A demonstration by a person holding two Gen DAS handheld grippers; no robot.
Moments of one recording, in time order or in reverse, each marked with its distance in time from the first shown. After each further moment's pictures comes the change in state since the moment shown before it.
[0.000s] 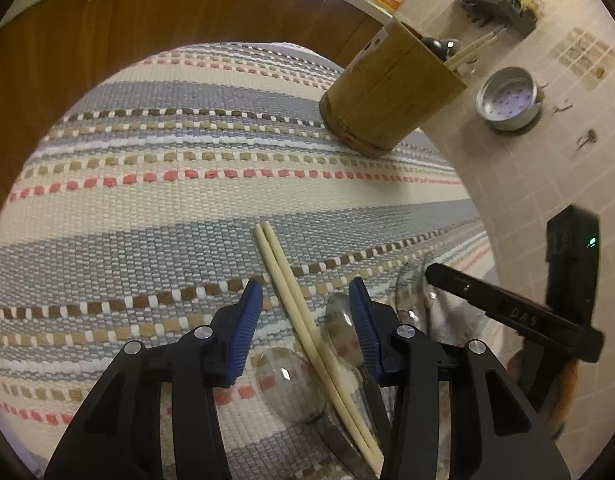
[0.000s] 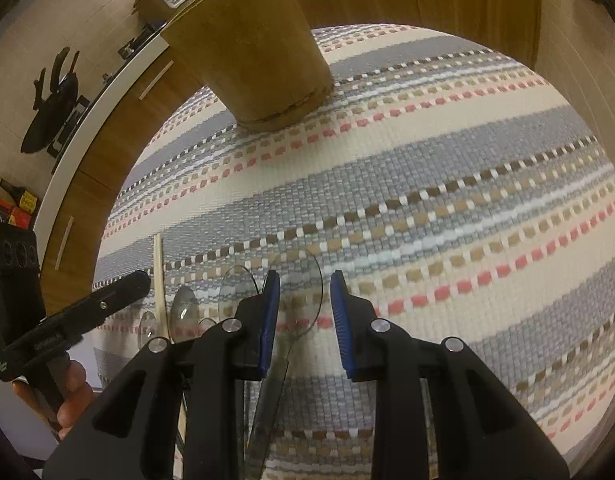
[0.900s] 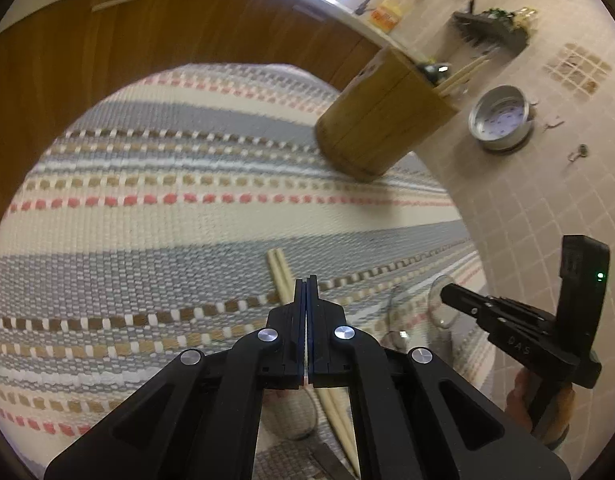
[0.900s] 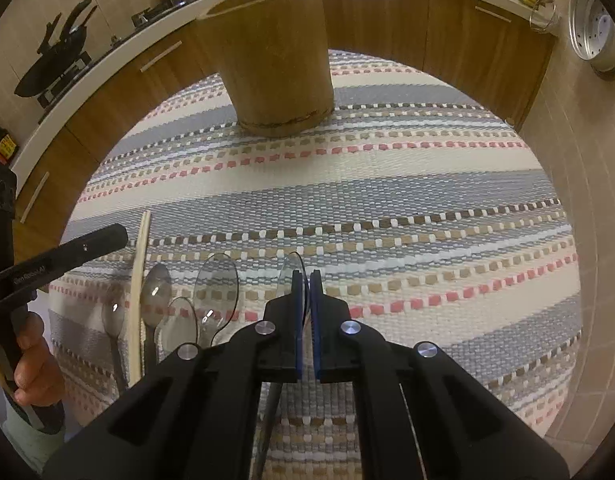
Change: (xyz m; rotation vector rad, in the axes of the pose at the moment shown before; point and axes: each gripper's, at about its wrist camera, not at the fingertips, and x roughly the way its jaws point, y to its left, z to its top) left arm -0.011 0.000 -0.001 -0.007 -0.087 -0.058; right arm -0.036 0.003 -0.015 -0.186 -0.067 -0.156
